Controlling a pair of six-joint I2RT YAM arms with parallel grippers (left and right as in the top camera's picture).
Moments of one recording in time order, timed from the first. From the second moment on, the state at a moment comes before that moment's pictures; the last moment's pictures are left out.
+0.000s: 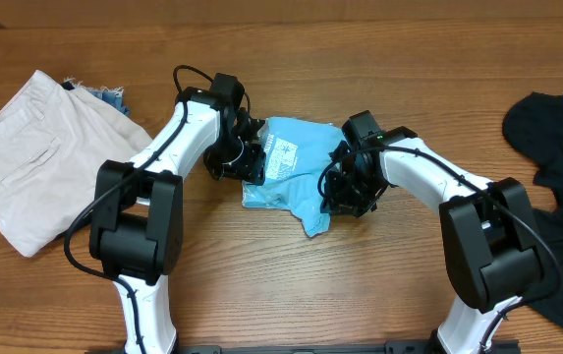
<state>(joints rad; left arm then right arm) -0.27 2.11 1.55 -1.03 0.34 0.07 0.36 1.93 1.19 -0.82 -0.49 0.36</state>
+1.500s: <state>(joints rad) -0.30 2.05 1.21 -0.34 0.73 -0.78 0.03 1.88 1.21 -0.77 -0.75 0.15</state>
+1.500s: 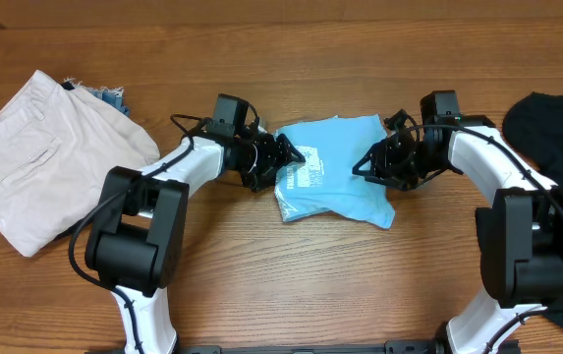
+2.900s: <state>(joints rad) -0.43 2.04 1.18 -0.25 0.61 -0.85 0.25 1.96 1.12 -0.49 -0.66 0.77</state>
